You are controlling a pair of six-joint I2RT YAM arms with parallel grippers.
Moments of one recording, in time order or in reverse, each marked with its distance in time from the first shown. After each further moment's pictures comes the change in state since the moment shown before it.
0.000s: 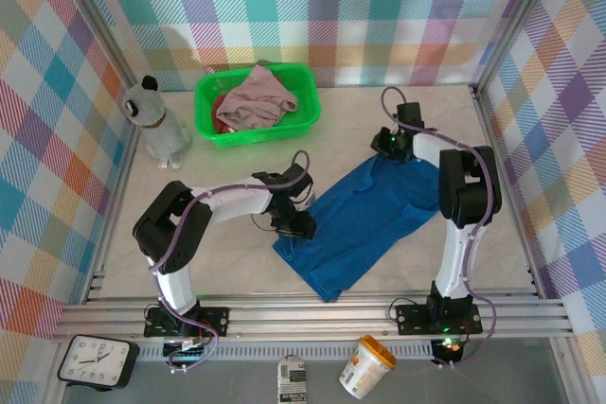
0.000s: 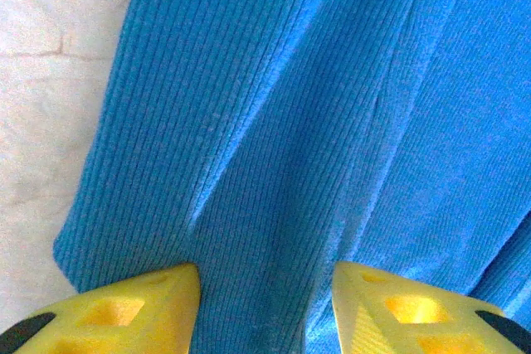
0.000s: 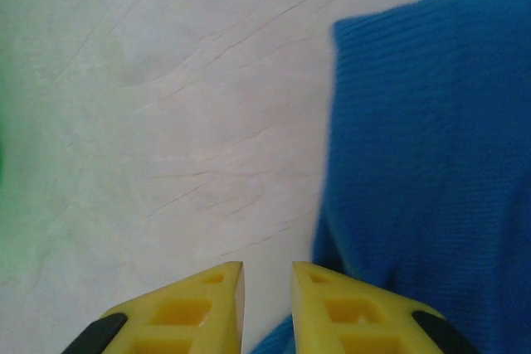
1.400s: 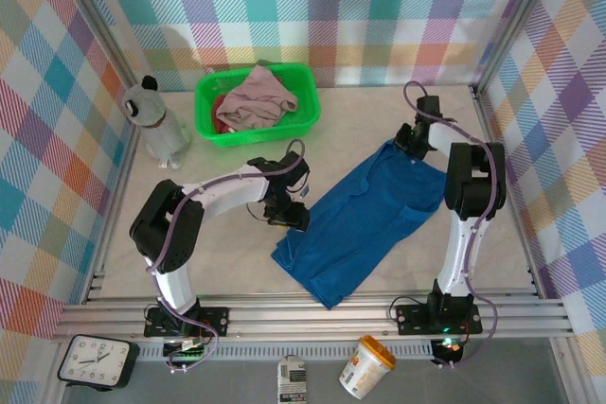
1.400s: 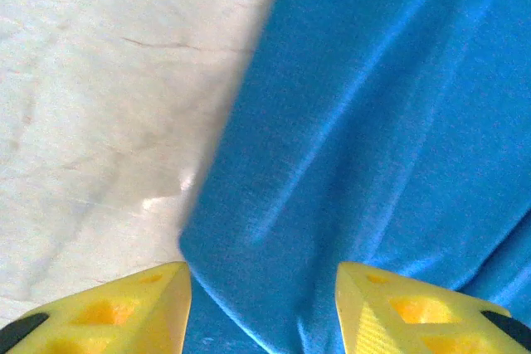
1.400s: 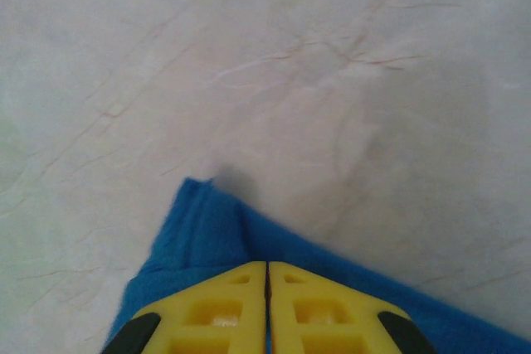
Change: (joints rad) left arm 0.057 -0.003 0.134 -0.214 -0.058 0.036; right arm -0.116 0.080 0.146 -0.194 0.077 0.016
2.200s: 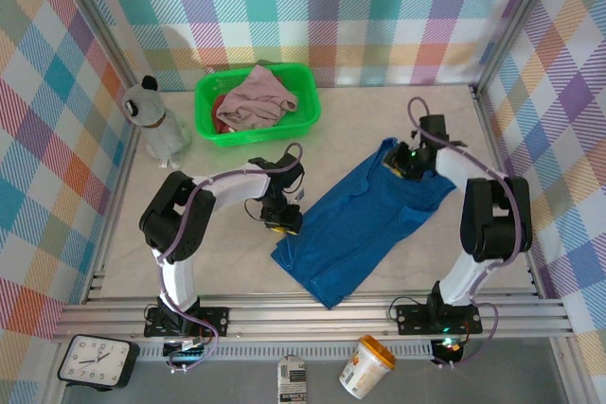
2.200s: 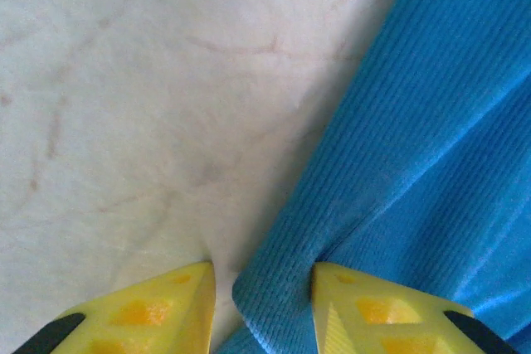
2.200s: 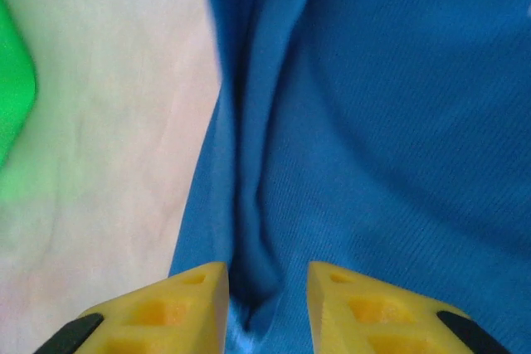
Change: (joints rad) left arm 0.036 0.073 -0.025 0.003 0.047 0.040; right arm 0.082 -0.431 -0.441 0.023 -0.229 0.062
